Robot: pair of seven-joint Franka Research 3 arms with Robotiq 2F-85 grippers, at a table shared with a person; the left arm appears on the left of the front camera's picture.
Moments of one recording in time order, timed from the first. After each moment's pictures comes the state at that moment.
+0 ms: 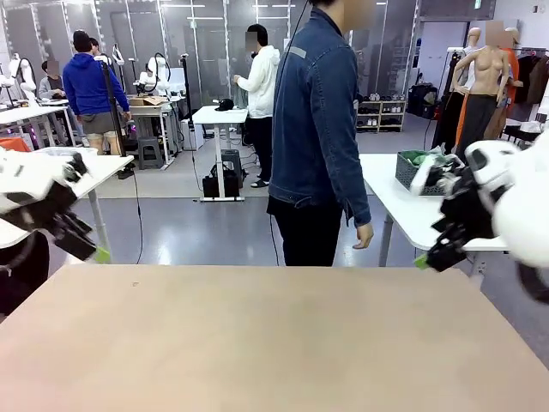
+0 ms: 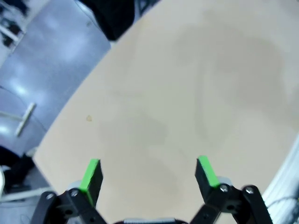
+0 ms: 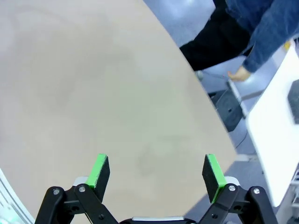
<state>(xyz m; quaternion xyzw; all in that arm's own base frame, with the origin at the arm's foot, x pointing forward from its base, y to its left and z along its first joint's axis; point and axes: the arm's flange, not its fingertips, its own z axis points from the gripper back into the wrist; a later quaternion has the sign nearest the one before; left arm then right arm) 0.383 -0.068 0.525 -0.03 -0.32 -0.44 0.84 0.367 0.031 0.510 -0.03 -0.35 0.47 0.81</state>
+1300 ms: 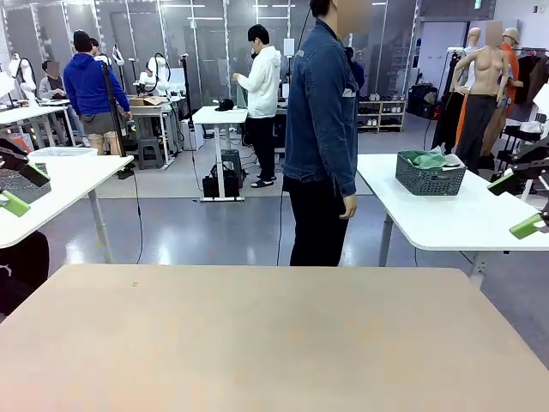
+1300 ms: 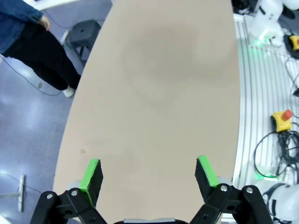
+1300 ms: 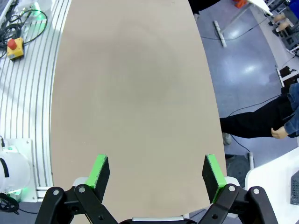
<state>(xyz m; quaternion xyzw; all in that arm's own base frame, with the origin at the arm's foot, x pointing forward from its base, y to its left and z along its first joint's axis) 0.374 0.009 0.624 -0.14 -0.31 -0.62 0.71 0.333 -0.061 0.601 0.11 -0.34 0.65 0.67</state>
